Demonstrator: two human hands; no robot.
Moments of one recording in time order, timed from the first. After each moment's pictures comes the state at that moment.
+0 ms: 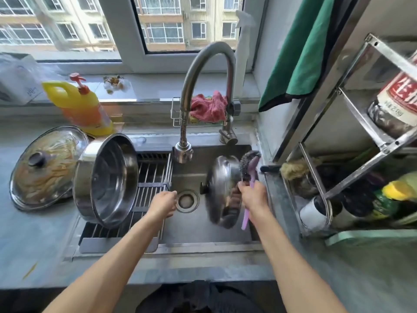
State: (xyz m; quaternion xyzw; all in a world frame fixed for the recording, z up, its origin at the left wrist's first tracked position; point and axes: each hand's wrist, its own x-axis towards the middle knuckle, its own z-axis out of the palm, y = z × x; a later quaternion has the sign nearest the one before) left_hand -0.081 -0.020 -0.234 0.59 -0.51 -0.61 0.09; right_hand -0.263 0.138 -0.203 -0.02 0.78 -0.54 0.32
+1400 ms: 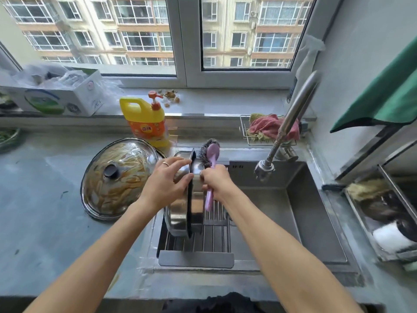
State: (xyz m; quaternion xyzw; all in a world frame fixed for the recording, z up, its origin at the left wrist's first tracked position) left_hand 0.075 -0.181 -0.112 0.34 -0.88 -0.27 0.18; right_hand -0.070 -0.114 -0.124 -0.09 0.71 -0.52 0.46
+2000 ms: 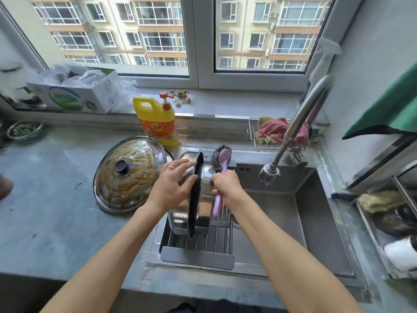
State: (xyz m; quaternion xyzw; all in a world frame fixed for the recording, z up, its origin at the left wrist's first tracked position) left_hand 0.073 -0.162 -0.117 0.36 -0.86 -0.29 0.21; right_hand -0.085 -0.103 -0.144 -0.08 0.71 -0.52 0.46
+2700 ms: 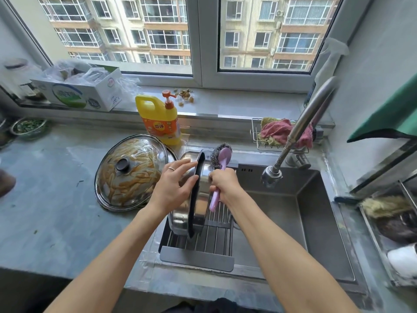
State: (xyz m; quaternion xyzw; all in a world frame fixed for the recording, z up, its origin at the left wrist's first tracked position) left_hand 0.070 -0.161 -0.122 0.37 -0.84 -0.31 0.25; right_hand -0.085 -0.115 -0.136 -0.07 0.70 -0.52 0.48
